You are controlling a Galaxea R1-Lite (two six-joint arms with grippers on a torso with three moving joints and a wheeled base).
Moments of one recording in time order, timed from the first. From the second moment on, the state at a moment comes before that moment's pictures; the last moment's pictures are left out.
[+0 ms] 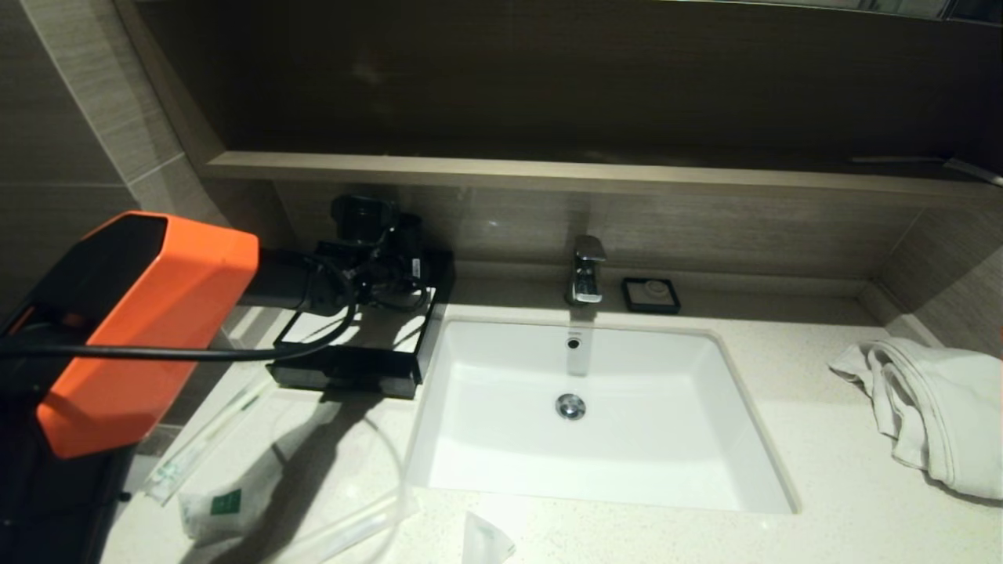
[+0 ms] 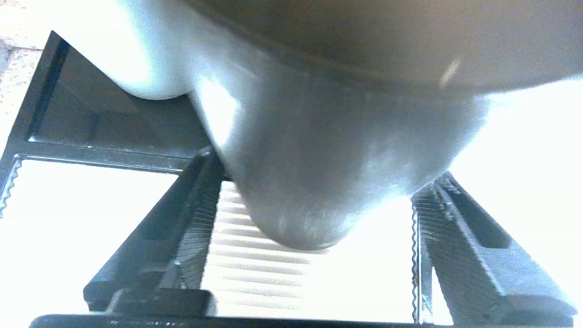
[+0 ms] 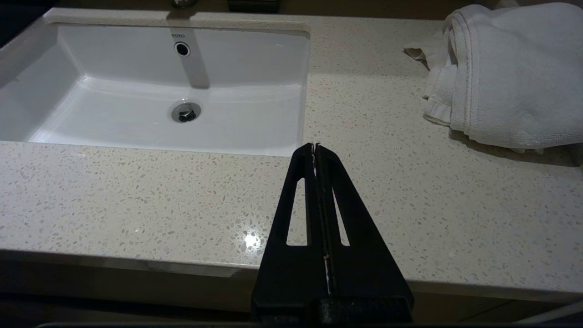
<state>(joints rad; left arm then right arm) -0.29 2.30 -1.75 -0.18 0.18 -0.12 0.00 0.00 0.00 0.00 0.00 0.00</state>
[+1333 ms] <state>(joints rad) -0.30 2.04 -1.37 -0.27 0.20 -0.14 0.00 0.00 0.00 0.00 0.00 0.00</state>
